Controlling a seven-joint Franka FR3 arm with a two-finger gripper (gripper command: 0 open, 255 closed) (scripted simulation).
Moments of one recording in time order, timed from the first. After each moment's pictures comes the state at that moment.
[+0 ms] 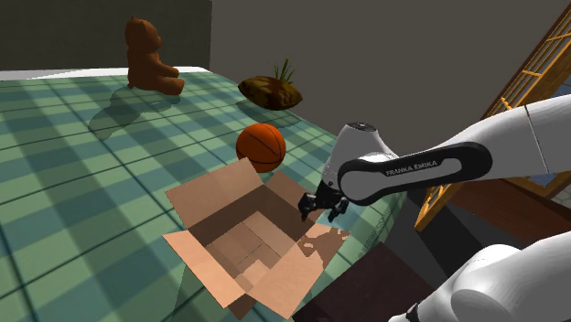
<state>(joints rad) -0.06 -0.30 0.26 -2.69 0.15 2.40 0.58</state>
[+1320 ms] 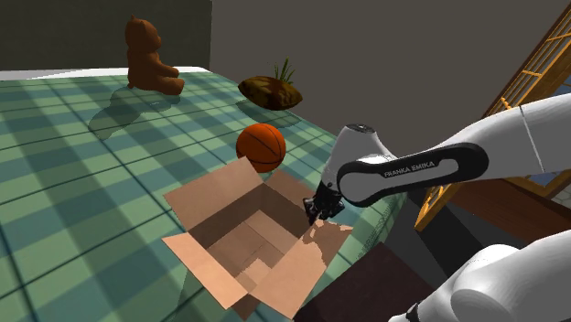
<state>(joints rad) -0.06 -0.29 0.26 -2.69 0.15 2.42 0.58</state>
